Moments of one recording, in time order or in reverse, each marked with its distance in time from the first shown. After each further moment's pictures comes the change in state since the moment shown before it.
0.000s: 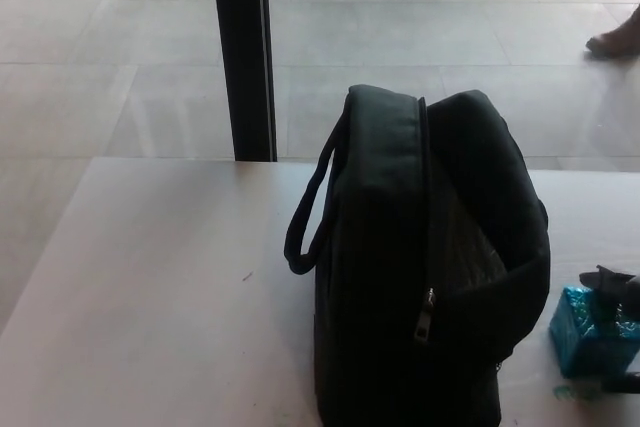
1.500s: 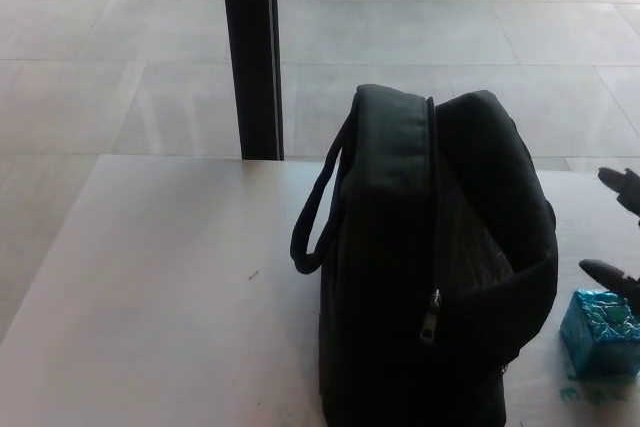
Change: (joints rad) left_arm 0.004 -0.021 0.008 -0.007 0.000 0.004 -0.004; right_arm 0.010 0.002 -0.127 -0.182 0.206 0.169 -0.158
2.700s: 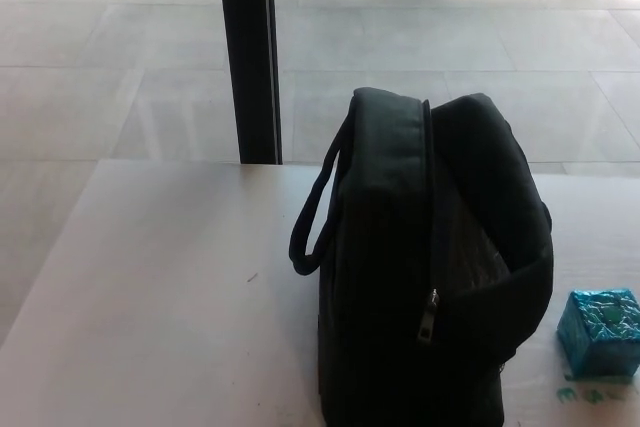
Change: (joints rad) left_arm 0.000 -0.004 0.007 -0.030 0.007 0.000 -0.001; right_arm 0.492 0.194 -0.762 -0.452 0.489 -0.052 -0.014
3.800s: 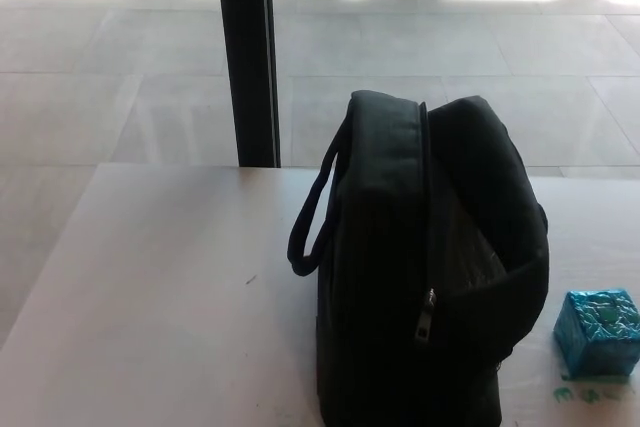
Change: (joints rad) left_arm -0.002 -0.035 -0.111 -0.007 0.150 -0.011 0.247; right_arm 0.424 0.141 0.165 0.753 -0.168 -0.281 0.042
